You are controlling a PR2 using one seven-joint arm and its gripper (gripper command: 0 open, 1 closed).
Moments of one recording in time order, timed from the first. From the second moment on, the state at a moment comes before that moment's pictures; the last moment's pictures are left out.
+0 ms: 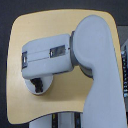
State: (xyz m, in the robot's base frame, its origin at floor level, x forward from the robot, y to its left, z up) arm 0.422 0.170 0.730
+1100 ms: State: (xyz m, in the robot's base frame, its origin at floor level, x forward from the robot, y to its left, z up) arm 0.429 0.161 0.724
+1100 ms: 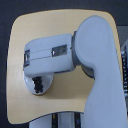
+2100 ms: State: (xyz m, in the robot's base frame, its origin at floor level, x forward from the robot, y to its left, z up) arm 0.453 0.229 0.813
